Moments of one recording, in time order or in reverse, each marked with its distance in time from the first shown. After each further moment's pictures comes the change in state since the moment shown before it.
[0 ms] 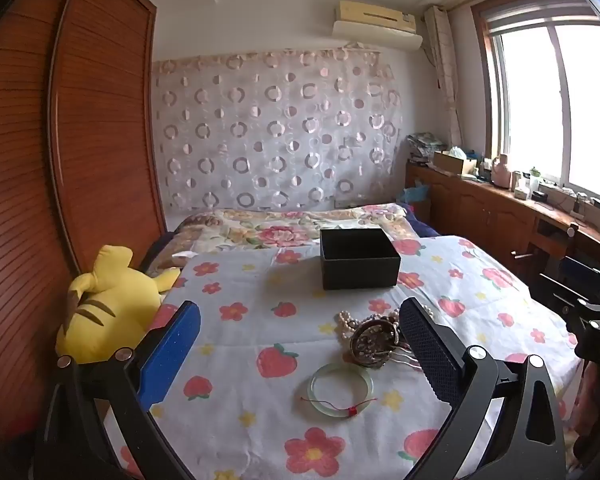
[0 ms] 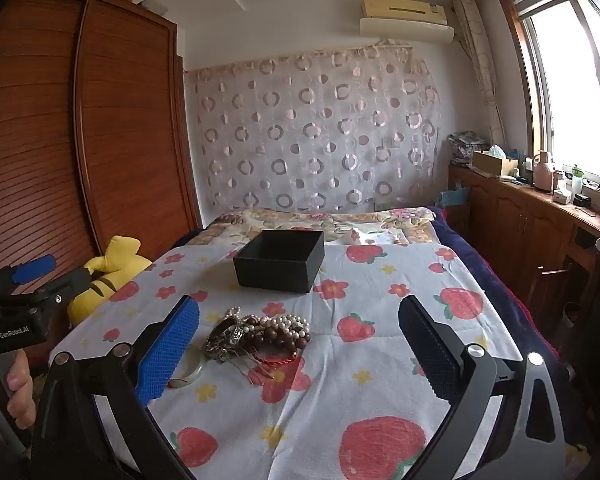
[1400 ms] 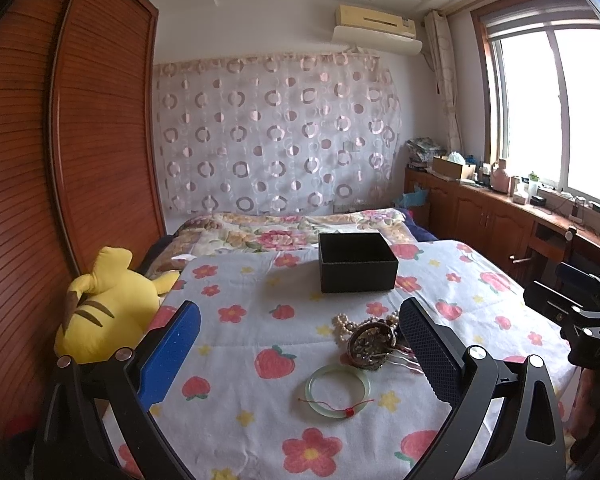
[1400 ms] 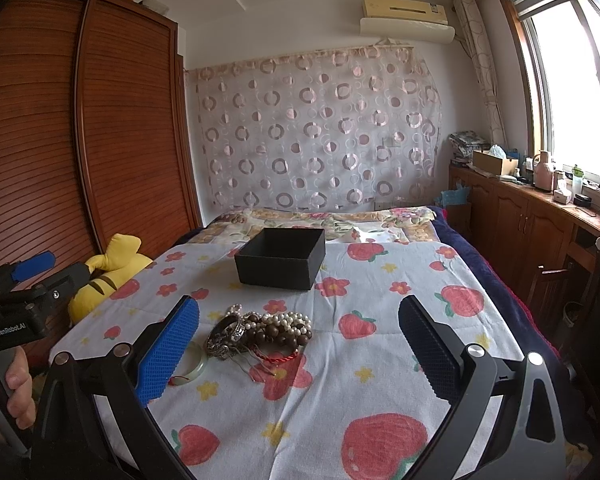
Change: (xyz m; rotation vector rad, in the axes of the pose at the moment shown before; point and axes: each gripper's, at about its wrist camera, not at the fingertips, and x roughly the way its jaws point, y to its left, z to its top) left arm -0.002 -0.005 0.000 -0.005 -0.020 -0.001; right arm -0.001 0.001 -0.001 0.000 -0.002 0.000
